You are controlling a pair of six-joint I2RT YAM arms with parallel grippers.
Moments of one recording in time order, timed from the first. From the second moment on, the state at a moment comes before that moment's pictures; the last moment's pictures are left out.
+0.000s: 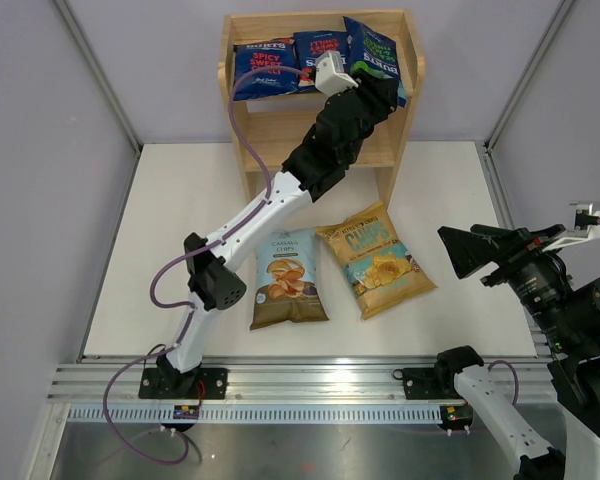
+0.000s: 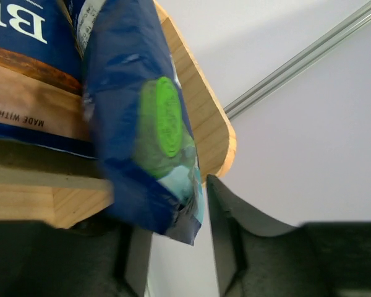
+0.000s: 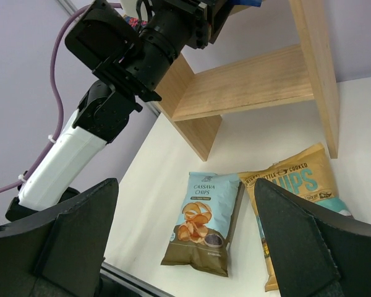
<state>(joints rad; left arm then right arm) -0.85 2.18 2.46 -0.09 -0.50 -0.81 0.26 0.57 1.43 -0.79 -0.15 0.55</state>
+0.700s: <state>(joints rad) -0.84 2.14 2.44 -0.21 -0.42 -0.73 0.26 0.56 1.43 -0.80 -0.19 0.55</state>
